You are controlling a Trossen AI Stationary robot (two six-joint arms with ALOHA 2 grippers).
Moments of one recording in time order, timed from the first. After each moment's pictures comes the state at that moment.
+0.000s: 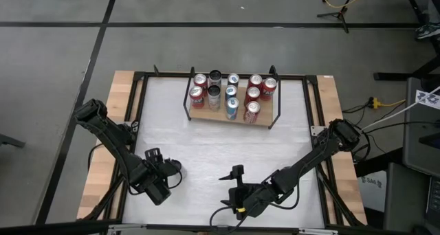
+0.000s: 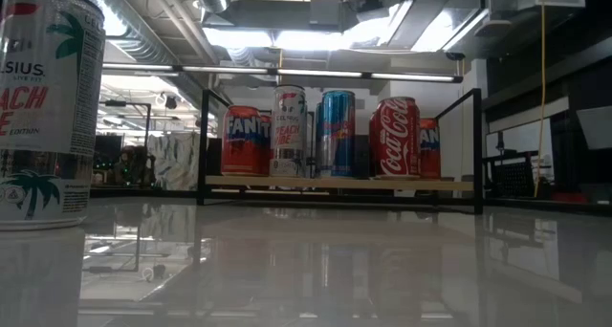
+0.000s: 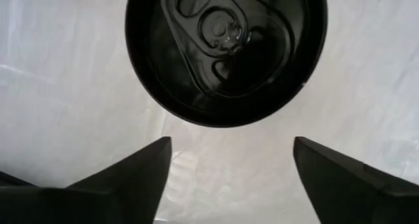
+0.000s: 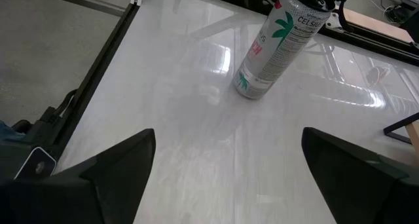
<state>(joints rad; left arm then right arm) -0.77 1.60 1.27 -1.25 -0.24 -1.09 0.65 1.89 1.39 -0.18 0.56 0.13</state>
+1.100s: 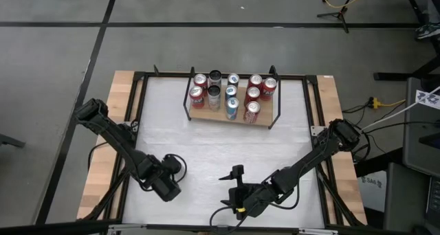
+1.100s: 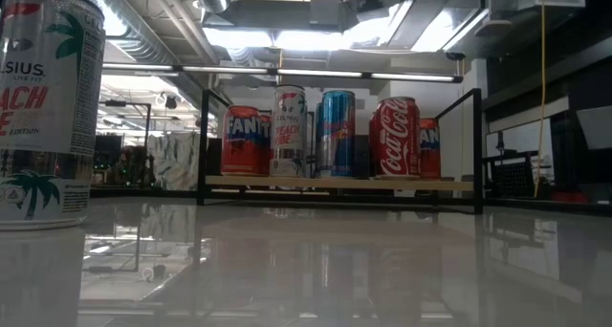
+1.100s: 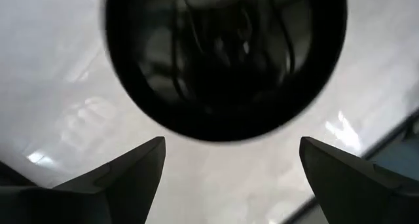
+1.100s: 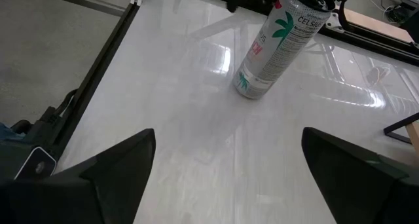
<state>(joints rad) -0.70 1.60 1.27 -1.12 -0.09 -1.52 0.65 1.89 1.39 -0.18 0.56 0.13</state>
